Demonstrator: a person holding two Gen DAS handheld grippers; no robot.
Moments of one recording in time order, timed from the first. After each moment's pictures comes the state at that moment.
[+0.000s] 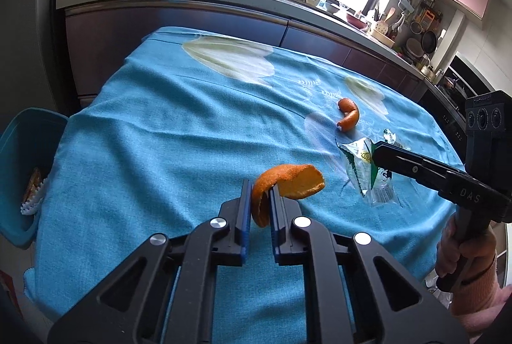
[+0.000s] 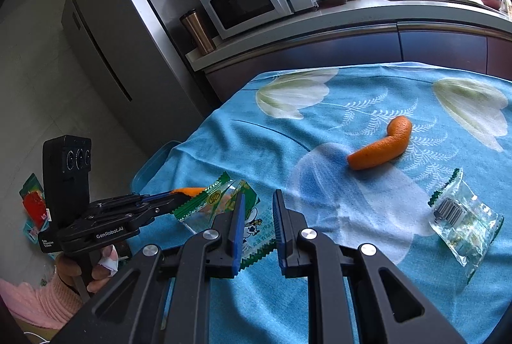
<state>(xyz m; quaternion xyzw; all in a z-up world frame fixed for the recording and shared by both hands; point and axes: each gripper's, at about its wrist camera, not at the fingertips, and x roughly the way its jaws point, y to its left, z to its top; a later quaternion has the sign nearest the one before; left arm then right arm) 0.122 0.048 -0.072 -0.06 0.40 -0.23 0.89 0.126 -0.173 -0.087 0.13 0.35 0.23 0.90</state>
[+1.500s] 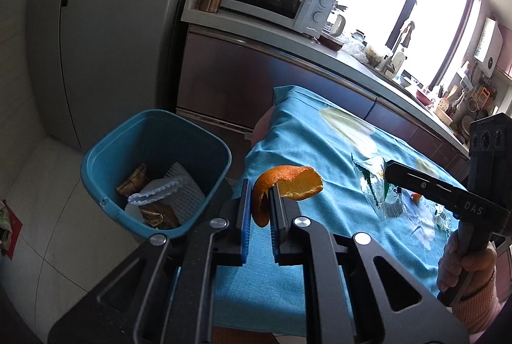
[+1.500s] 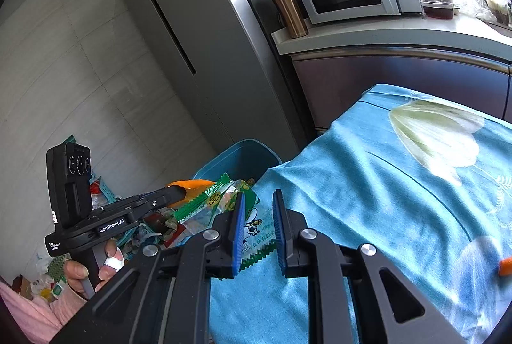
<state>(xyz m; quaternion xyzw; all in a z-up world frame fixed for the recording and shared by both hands) 0.088 0.229 -0.036 -0.15 0.33 -0.05 0.93 0.183 -0.021 -0.053 0.07 0.35 0.37 0.85</state>
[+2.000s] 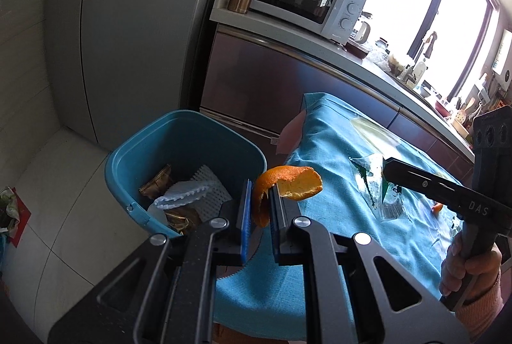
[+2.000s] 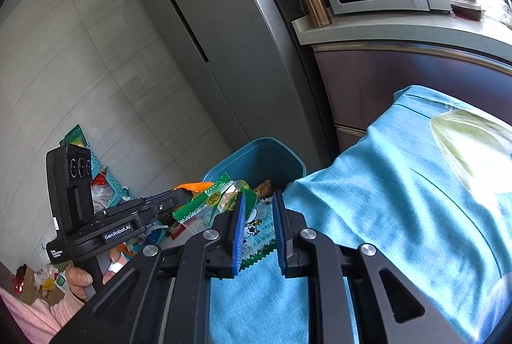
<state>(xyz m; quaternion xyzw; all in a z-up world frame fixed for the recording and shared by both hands) 0.098 0.264 -0.044 -0.17 0.33 -0.01 0.93 0.204 0.029 -0.057 0.06 0.37 0.40 0.84</state>
